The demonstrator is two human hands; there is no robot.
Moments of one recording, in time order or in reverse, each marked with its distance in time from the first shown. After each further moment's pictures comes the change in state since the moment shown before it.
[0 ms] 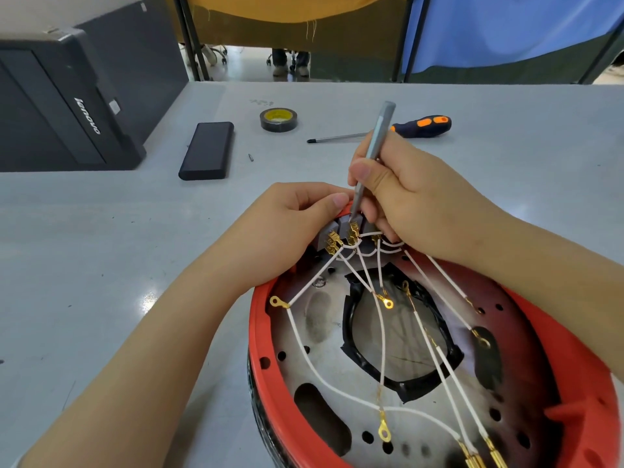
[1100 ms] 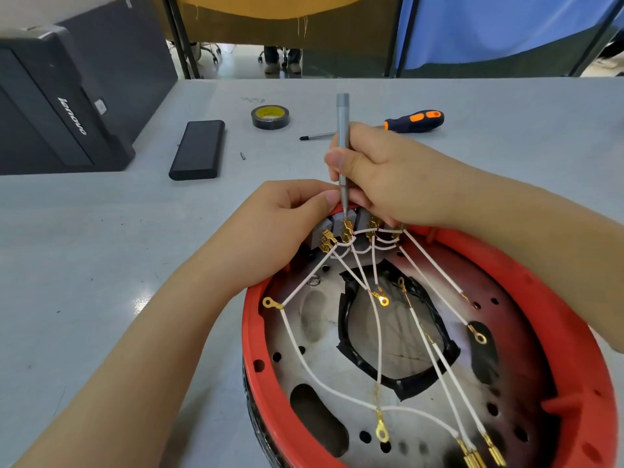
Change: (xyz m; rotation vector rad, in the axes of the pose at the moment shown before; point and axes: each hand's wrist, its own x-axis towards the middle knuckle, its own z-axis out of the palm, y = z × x) left_hand 0.000 0.001 0.000 0.007 -0.001 0.006; right_hand 0.021 -0.009 -0.004 -0.096 -0.126 0.111
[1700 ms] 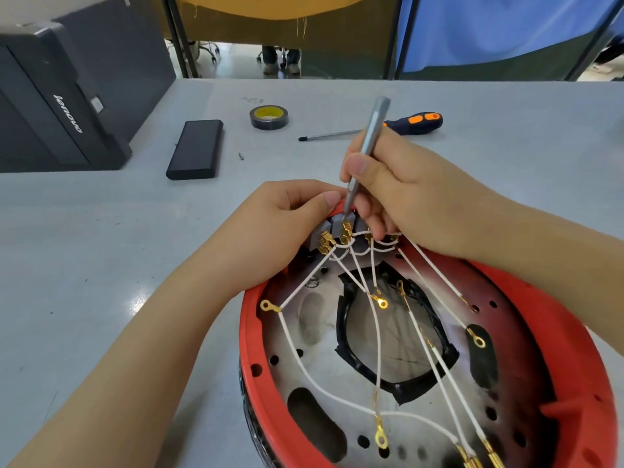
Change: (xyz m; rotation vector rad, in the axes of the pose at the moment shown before) left_hand 0.003 -0.005 0.001 0.005 -0.002 0.016; right_hand -0.021 0.006 0.003 0.120 0.070 -0.042
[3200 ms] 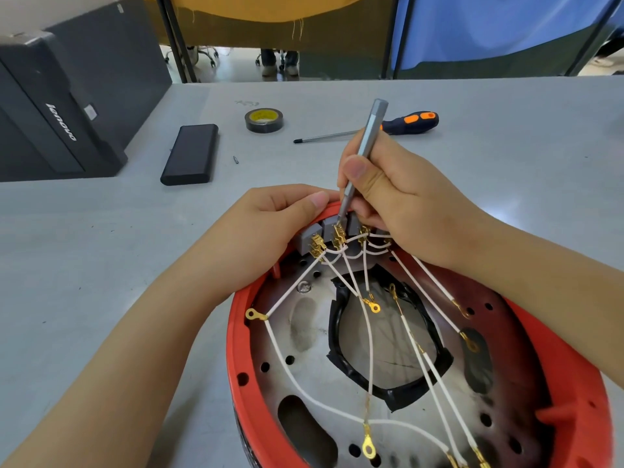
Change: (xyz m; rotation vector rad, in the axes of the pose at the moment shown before) left_hand 0.003 -0.003 -0.002 -0.119 -0.015 -0.049; right_hand -0.003 0.012 0.002 0.146 0.016 -0.146
